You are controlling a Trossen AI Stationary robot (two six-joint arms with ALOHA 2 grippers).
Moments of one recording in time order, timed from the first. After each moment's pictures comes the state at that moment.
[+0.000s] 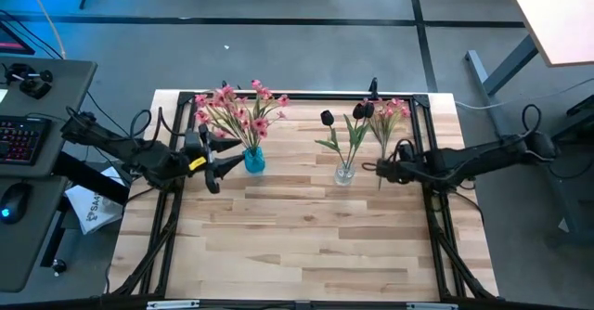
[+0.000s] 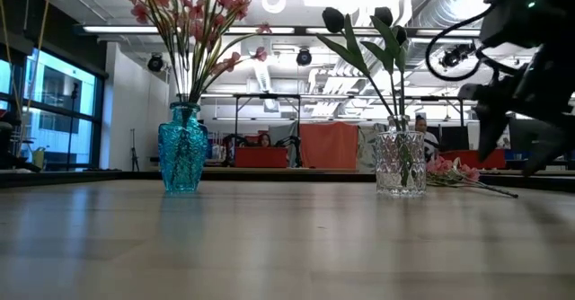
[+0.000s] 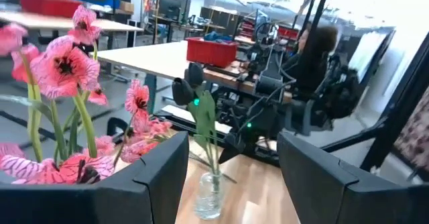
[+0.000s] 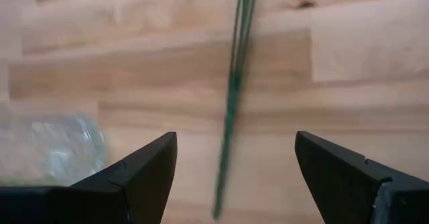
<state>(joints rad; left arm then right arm) -0.43 0.78 0.72 0.06 -0.75 -0.21 0.08 0.86 0.39 -0.79 0.37 1.67</state>
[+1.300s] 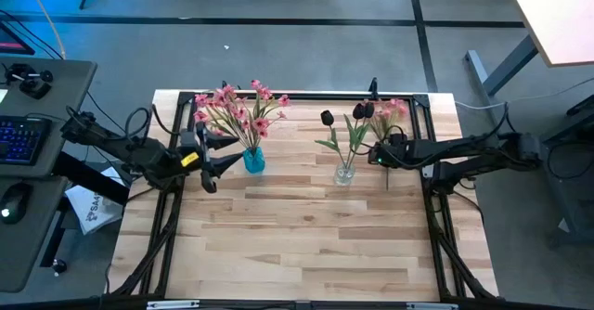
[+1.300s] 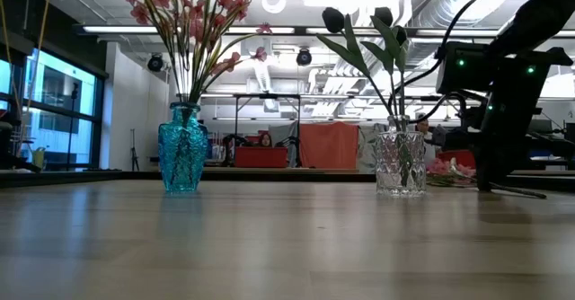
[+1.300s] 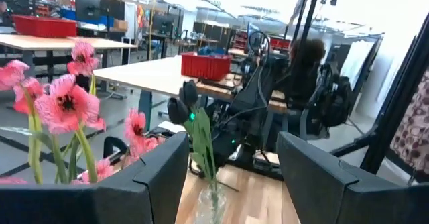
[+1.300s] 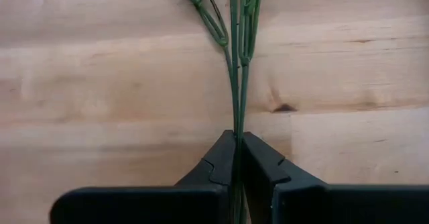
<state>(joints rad) -0.43 0.75 0.72 0.12 -0.73 -0.12 -0.25 1.19 0.39 -0.56 0.38 1.33</state>
